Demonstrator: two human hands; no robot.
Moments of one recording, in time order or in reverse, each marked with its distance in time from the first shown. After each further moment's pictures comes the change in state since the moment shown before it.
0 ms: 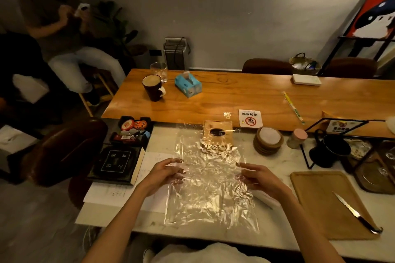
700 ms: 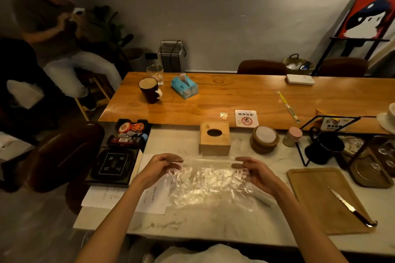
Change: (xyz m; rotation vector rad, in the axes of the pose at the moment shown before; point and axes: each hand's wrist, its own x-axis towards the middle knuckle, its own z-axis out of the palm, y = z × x) left_hand 0.012 0.019 -0.006 0.013 0.017 0.064; right_hand 0.007 -0.002 -0.001 0.347 -0.040 -0.091
